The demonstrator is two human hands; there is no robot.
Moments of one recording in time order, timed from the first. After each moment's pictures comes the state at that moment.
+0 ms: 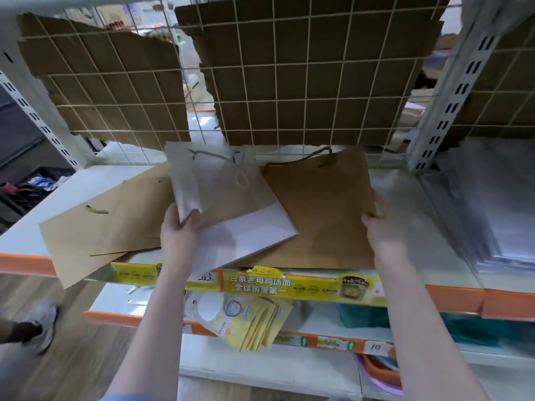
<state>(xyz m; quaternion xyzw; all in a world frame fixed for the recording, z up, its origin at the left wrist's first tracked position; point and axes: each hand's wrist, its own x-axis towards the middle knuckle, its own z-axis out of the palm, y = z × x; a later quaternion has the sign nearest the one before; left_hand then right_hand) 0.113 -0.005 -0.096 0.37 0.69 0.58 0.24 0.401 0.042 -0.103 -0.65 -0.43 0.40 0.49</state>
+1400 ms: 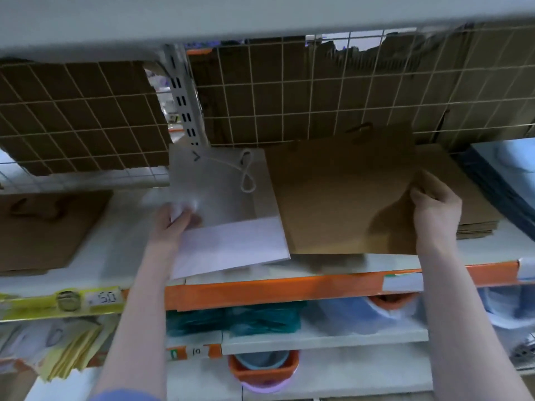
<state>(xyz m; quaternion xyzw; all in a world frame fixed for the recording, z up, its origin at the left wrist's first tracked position) 0.548 0.028 -0.083 0.42 0.61 0.56 0.38 0.911 0.002 -0.037 -0.67 -0.32 0.25 0.62</state>
